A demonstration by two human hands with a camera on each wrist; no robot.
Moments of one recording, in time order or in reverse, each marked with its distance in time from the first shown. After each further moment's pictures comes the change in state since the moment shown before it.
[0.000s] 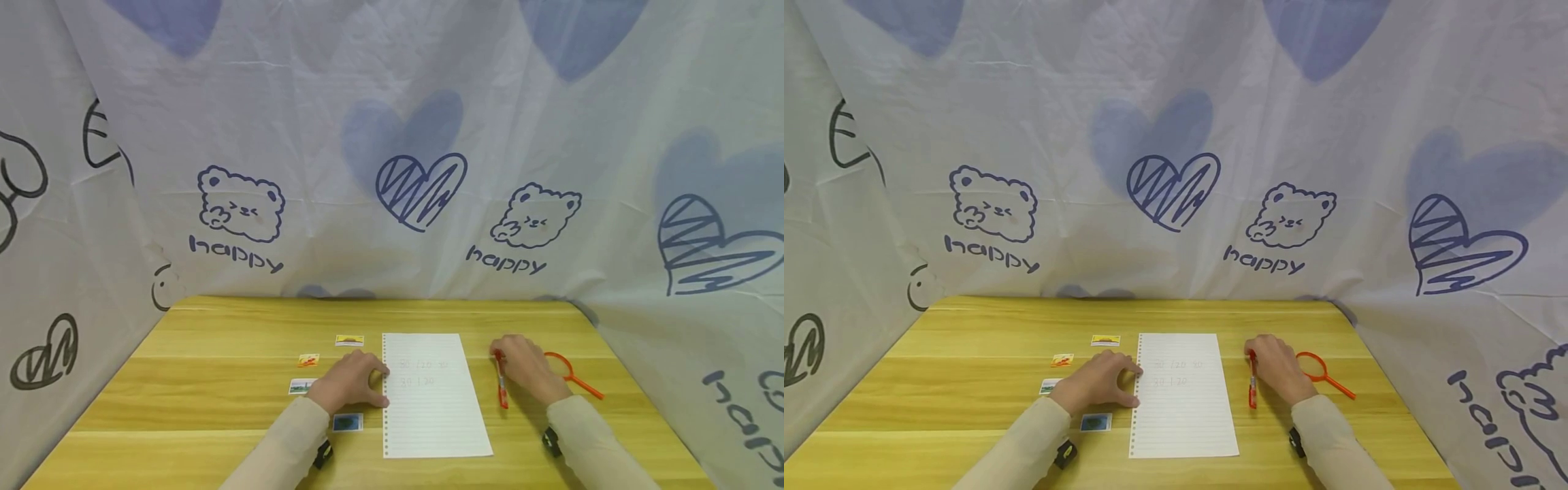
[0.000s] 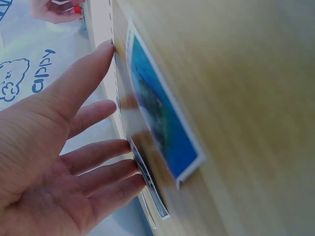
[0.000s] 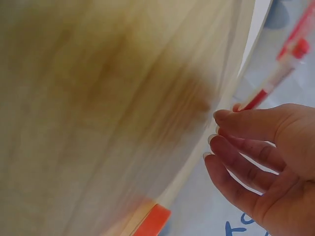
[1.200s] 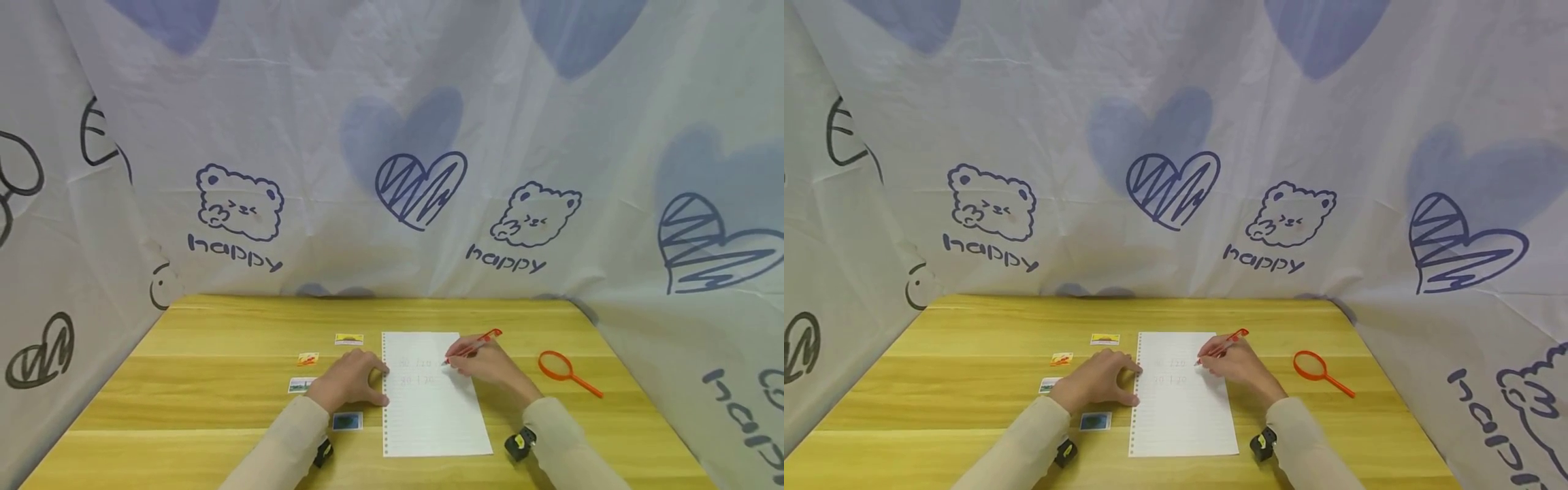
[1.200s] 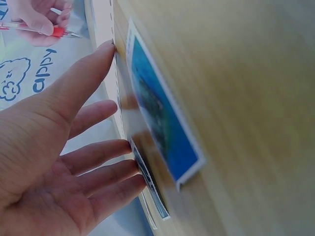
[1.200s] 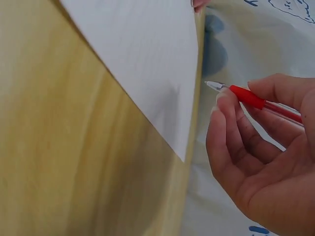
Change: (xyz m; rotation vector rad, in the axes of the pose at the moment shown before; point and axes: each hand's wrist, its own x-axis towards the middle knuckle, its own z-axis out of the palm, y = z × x) left_hand -0.002 0.003 -0.001 -0.012 0.015 0.012; right_hand 0.014 -0.067 0.000 0.697 -0.155 0.257
